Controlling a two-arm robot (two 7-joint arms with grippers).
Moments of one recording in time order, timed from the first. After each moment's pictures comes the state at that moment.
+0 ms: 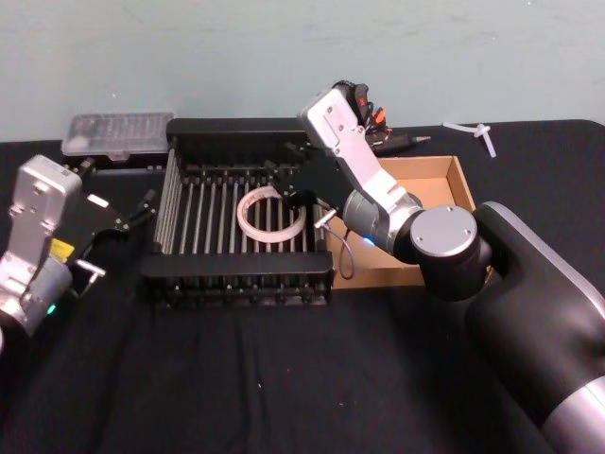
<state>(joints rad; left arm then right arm) -0.20 0.60 0.45 -1.41 -0.25 -0.12 0.03 0.51 0.09 -0.48 -1.10 -0.06 0.07 0.27</state>
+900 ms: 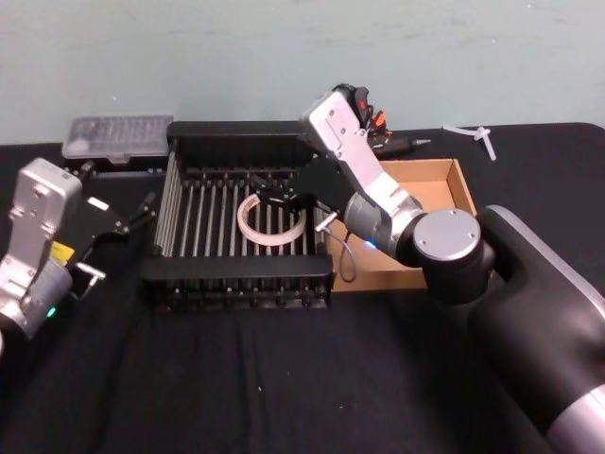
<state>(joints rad) -0.20 0.60 0.45 -1.41 -0.25 -0.12 0.03 0.50 0.09 -0.48 -1.12 -0.05 0.06 0.29</state>
